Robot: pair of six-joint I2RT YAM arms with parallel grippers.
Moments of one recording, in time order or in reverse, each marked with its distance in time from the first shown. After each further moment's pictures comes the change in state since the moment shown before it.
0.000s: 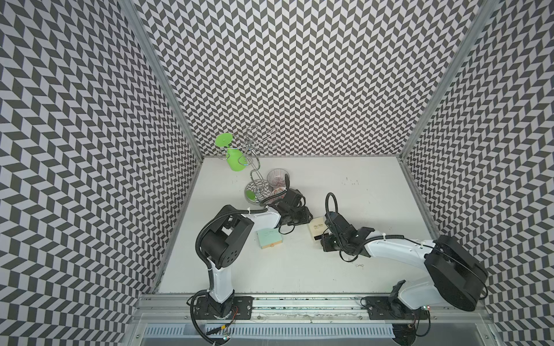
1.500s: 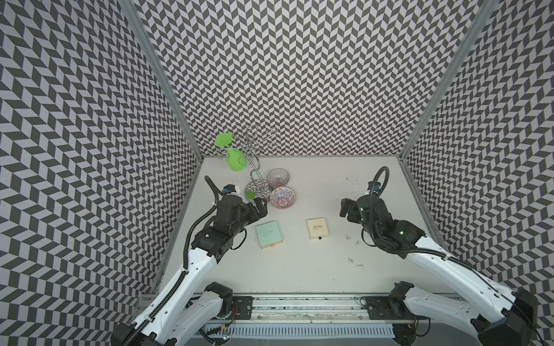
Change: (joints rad) left arm 0.298 -0.996 -0.296 -0.387 -0.375 0.003; right arm -0.162 -0.439 0.206 -0.262 0.543 0.070
